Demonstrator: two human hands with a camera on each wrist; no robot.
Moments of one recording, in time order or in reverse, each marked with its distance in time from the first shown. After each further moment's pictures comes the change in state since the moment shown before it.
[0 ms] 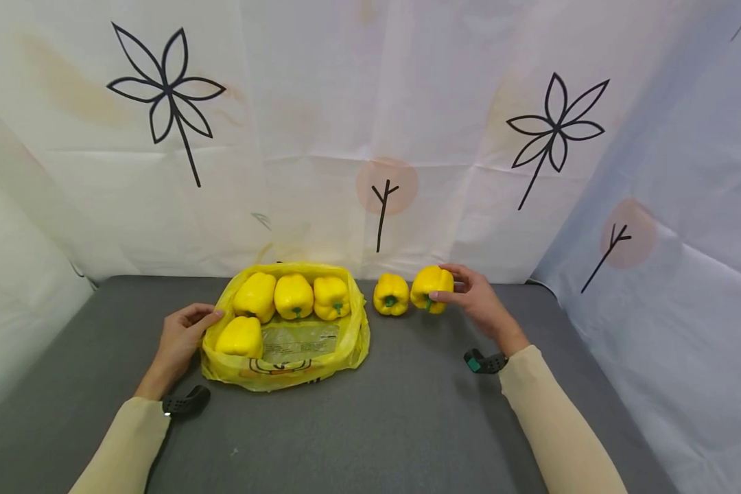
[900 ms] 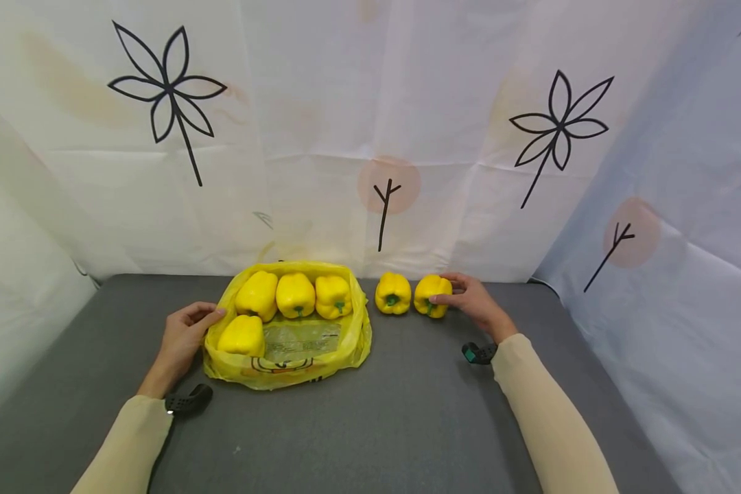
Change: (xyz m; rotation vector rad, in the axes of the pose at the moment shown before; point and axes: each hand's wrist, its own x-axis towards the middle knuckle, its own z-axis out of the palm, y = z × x) left_hand 0.000 0.000 0.000 -0.019 -0.007 -0.006; right_hand 0.028 0.032 -0.001 -0.057 -0.052 0.150
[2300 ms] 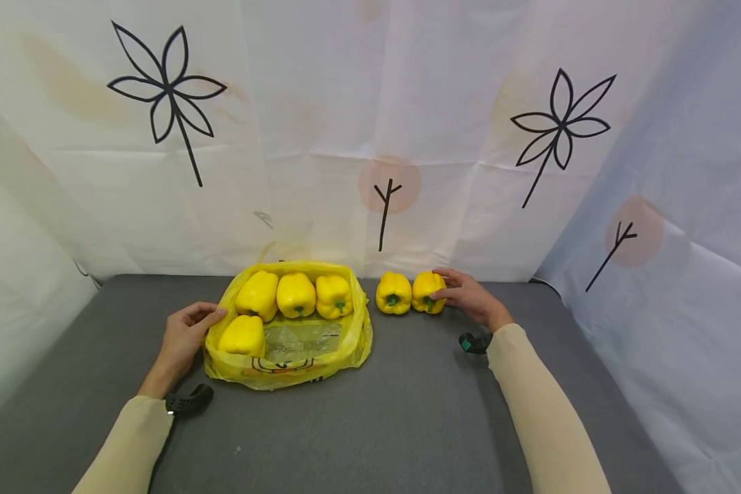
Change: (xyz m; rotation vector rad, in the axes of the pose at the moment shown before) left_hand 0.001 0.000 0.000 0.009 0.011 0.014; right_hand 0.018 0.003 -0.006 0.151 -0.181 -0.006
